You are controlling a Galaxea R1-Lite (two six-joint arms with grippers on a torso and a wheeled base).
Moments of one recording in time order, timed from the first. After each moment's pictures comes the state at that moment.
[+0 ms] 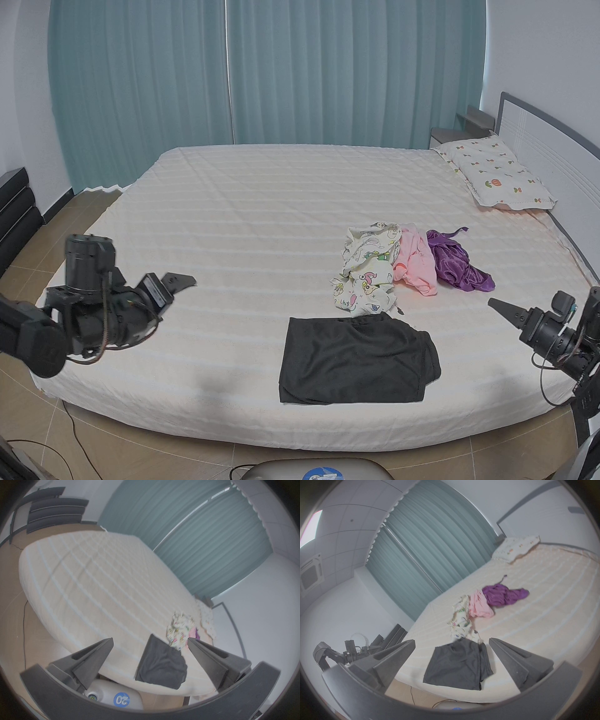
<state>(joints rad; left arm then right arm) -0.24 1.57 -0.61 -0.51 -0.02 -0.87 -0.06 1.64 -0.04 -1.44 0.42 0.55</state>
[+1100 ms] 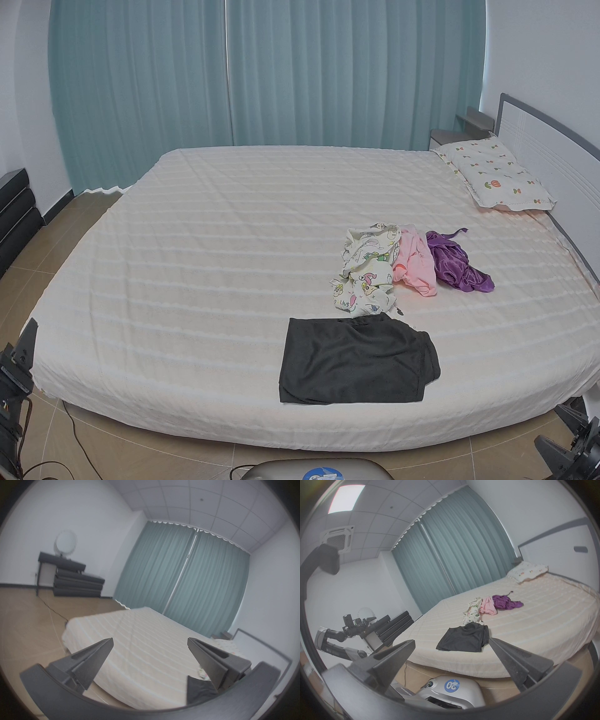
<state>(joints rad) -0.13 0.58 -0.09 -0.48 0.47 -0.37 0.01 0.11 -0.05 0.03 0.42 0.30</state>
